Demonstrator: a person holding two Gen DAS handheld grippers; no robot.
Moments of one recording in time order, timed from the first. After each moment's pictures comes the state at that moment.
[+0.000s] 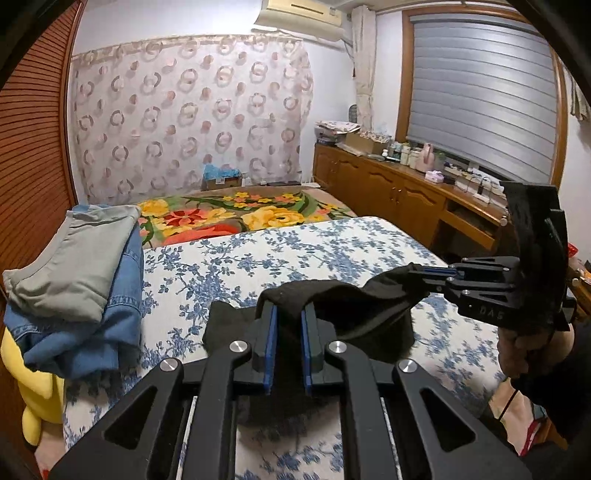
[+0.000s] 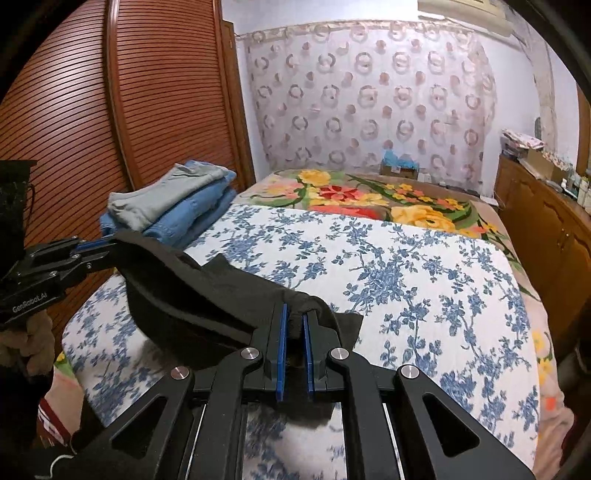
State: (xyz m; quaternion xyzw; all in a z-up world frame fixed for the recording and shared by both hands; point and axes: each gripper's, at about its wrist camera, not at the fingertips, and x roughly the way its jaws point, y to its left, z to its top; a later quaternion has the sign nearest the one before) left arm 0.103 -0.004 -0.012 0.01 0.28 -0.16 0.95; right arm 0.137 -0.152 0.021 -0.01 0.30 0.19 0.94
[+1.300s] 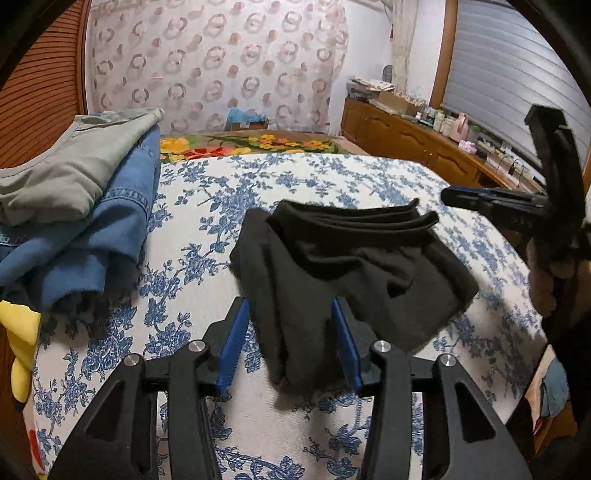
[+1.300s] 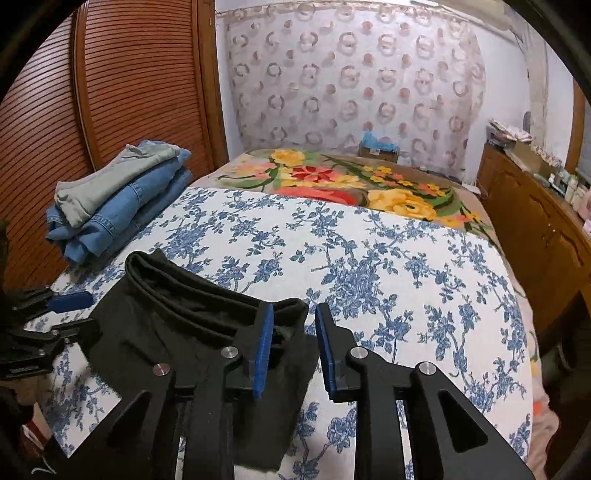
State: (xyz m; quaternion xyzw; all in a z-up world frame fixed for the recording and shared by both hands) left arm 0.125 0.019 -0.088 -0.01 0.38 -0.11 0.92; right arm 0.199 -0.151 0.002 -0.03 0.33 0.15 0.93
